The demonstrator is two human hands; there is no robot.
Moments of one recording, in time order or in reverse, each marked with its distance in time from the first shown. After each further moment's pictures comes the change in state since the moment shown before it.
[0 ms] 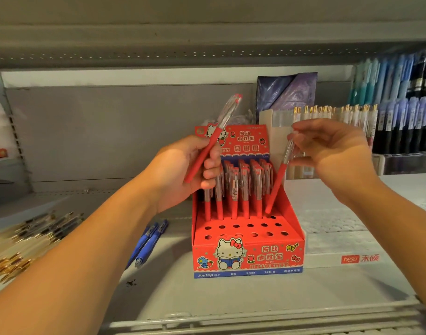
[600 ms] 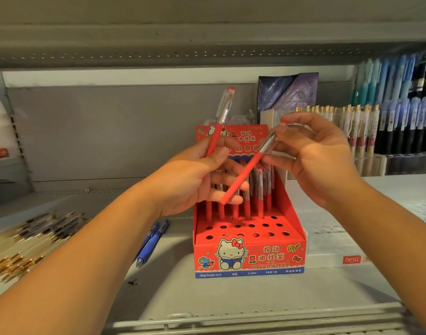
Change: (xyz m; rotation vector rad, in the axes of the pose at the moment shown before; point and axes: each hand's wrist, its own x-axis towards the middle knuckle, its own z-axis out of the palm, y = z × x) left_hand -0.007 -0.008 0.005 0.048 -0.116 0.000; right_hand -0.012 -0.014 0.032 0.383 -0.080 0.094
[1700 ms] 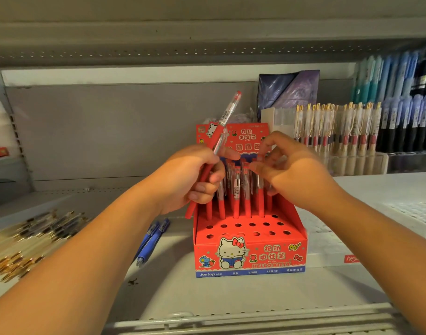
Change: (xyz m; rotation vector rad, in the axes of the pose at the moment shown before) left_hand 0.005 -0.001 -0.007 0.112 0.139 -0.084; right_hand 0.000 0.032 -0.009 -0.869 -0.161 -0.112
